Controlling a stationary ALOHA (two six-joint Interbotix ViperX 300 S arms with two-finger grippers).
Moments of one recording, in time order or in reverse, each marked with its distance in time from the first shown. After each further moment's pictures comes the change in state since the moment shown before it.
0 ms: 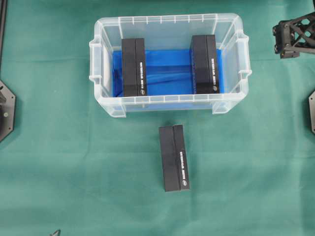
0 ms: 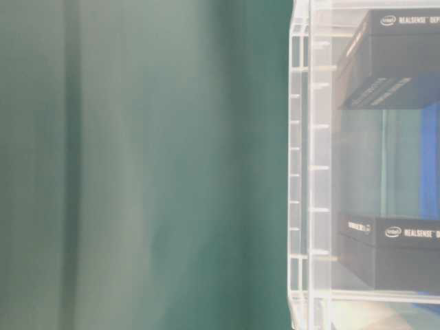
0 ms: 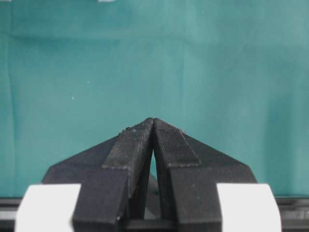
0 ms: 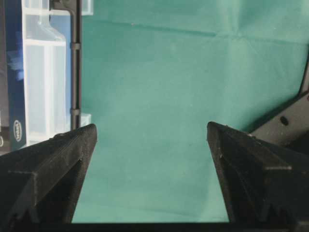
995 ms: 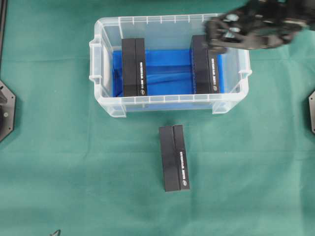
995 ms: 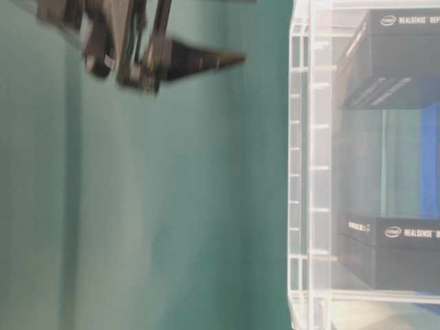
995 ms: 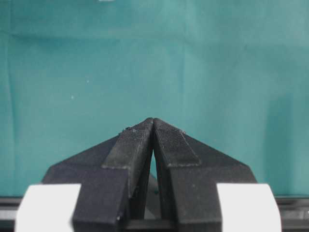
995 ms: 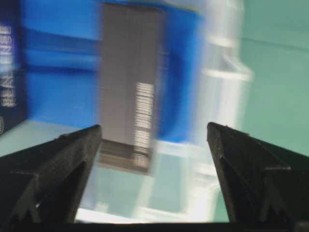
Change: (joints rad) left arm 0.000 0.008 0.000 0.000 0.000 -0.003; right arm 0.012 0.390 -0.322 0.063 -0.164 -0.009
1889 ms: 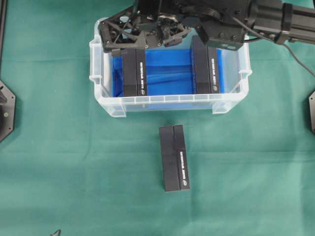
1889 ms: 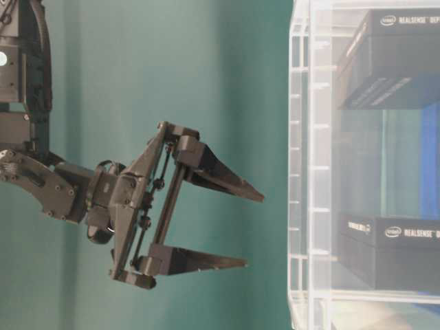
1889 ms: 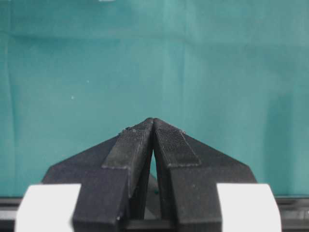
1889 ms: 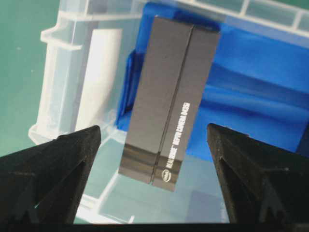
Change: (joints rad) left arm 0.000 -0.005 0.000 0.000 0.000 0.002; right arm 0.034 0.506 -0.635 0.077 0.023 -0.106
